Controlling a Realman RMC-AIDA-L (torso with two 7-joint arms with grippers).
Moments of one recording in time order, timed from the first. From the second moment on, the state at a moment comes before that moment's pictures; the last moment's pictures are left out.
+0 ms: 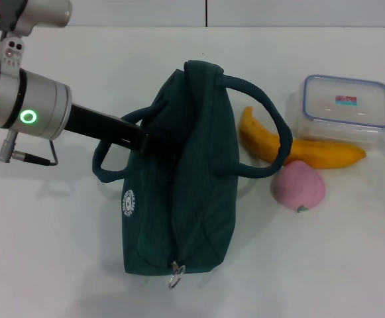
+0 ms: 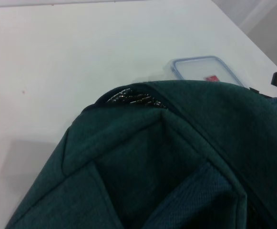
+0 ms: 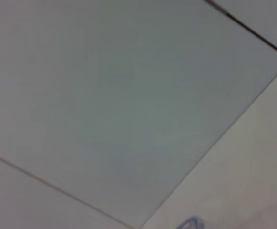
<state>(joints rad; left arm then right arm) -0.57 -2.09 1.08 1.14 2.20 1.57 -2.39 0.35 1.98 -0.51 -0.20 -1.50 -1.32 1.68</state>
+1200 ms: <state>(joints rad) -0.56 -2.09 1.11 1.14 2.18 1.57 -2.39 0.47 2.01 -0.50 -0.16 -1.49 -1.15 1.68</state>
